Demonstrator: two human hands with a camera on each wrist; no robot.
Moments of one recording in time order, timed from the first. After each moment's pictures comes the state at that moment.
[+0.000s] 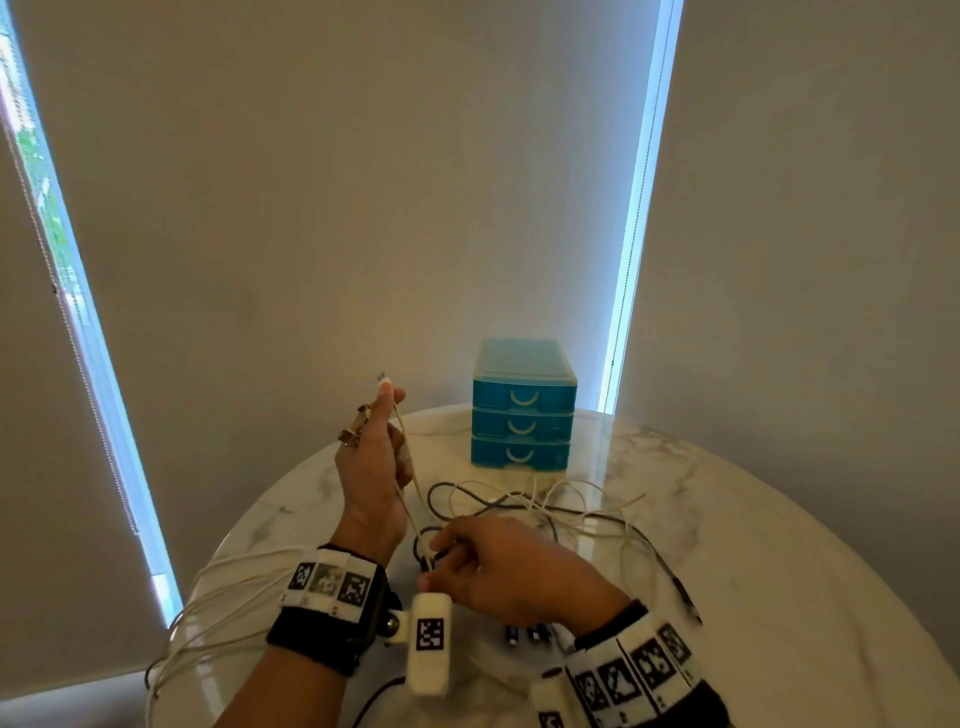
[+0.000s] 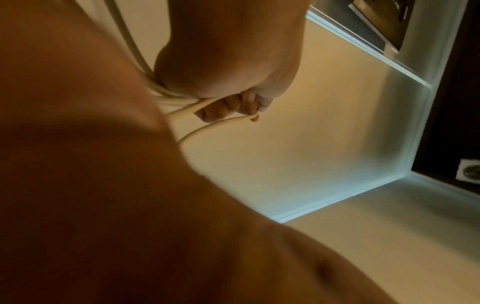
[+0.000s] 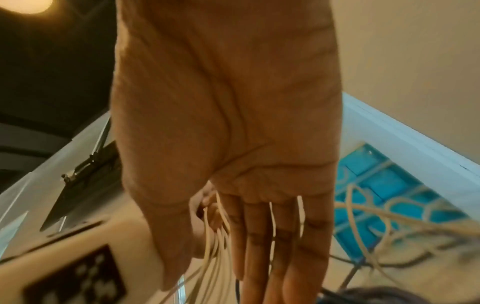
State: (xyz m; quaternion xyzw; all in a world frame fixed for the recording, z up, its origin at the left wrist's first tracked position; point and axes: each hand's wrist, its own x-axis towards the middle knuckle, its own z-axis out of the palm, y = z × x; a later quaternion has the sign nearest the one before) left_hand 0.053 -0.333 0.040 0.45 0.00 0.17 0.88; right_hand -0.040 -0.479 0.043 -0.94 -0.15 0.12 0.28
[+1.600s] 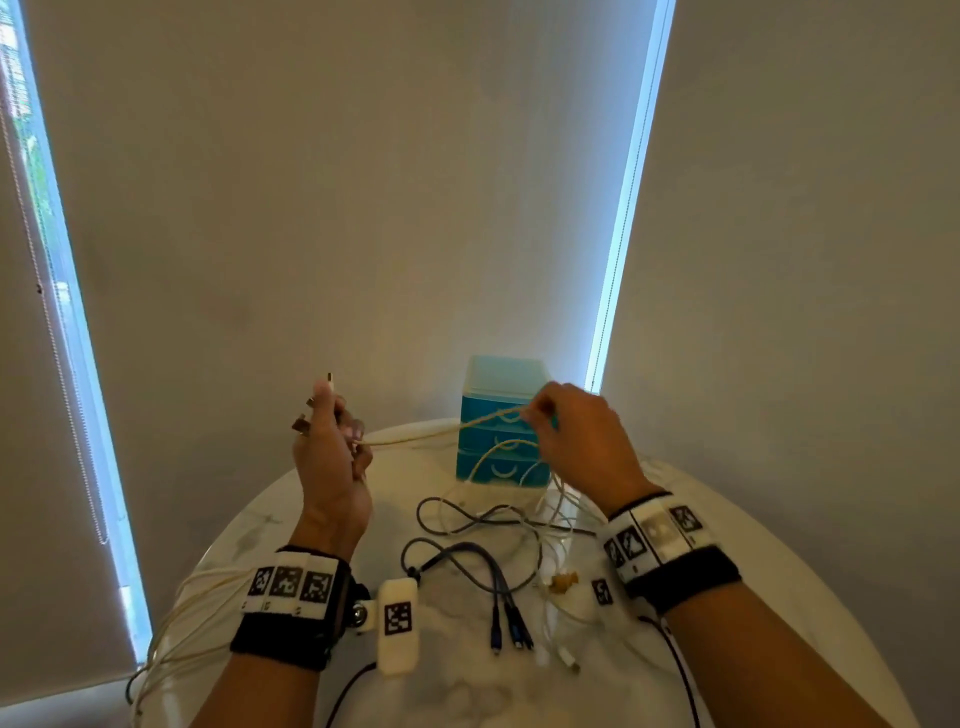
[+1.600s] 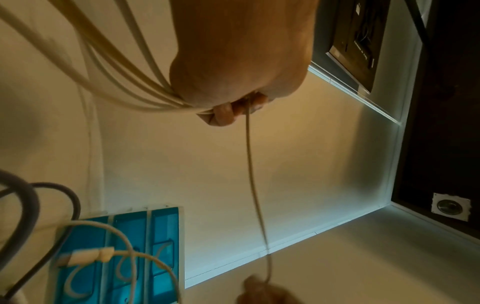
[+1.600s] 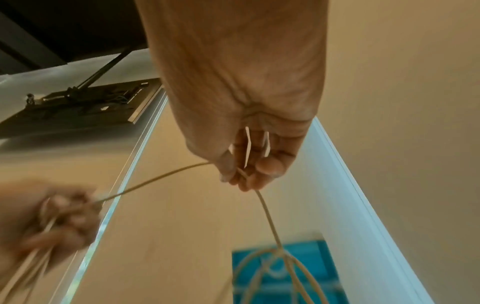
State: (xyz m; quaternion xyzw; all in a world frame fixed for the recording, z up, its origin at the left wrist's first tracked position) left_hand 0.056 -0.298 0.060 0.36 -0.03 0.21 0.91; right_hand 0.011 -0.546 0.119 -0.93 -0.05 -0.30 0.21
